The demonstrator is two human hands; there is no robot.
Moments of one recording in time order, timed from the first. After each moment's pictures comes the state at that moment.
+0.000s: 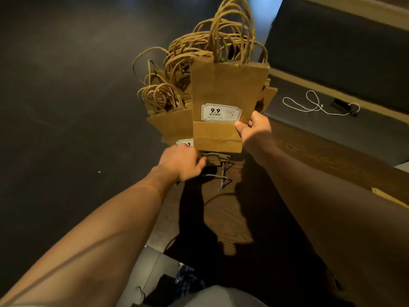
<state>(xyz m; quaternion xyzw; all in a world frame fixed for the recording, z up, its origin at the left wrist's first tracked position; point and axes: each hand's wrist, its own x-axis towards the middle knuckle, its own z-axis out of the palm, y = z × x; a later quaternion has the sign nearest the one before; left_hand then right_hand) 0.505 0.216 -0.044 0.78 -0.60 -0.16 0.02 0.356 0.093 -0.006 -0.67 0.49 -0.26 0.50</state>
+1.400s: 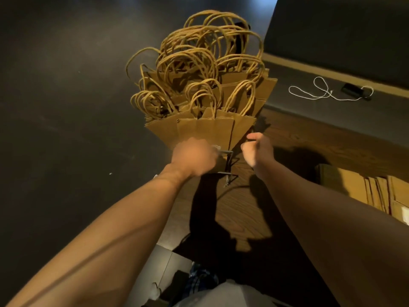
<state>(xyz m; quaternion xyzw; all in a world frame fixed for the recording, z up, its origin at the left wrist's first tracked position) 0.482 0.206 -0.020 0.81 -0.54 -0.24 0.02 0.339 0.106 -0.054 -0.41 0.65 -0.24 0.60</state>
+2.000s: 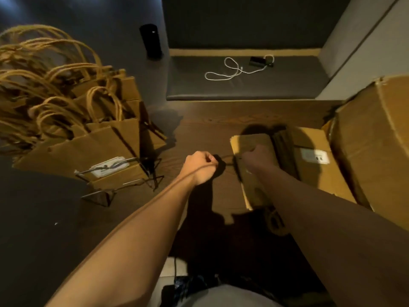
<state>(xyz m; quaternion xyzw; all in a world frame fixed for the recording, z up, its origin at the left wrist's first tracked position) 0.277 0.135 -0.070 0.73 -0.50 -0.45 0.14 0.114 0.110 -0.052 -0.46 0.79 -0.16 0.38</state>
